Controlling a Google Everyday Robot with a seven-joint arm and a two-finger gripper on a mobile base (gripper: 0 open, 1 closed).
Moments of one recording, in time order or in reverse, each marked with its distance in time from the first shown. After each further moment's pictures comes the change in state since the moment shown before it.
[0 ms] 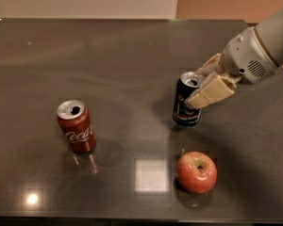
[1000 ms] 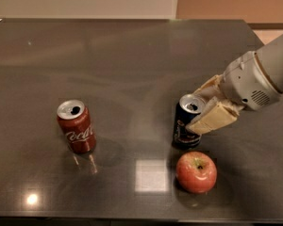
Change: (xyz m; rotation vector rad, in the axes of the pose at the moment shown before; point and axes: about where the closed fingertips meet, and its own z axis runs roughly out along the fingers) arm 0.021 0.045 0.010 -0.013 0.026 -0.078
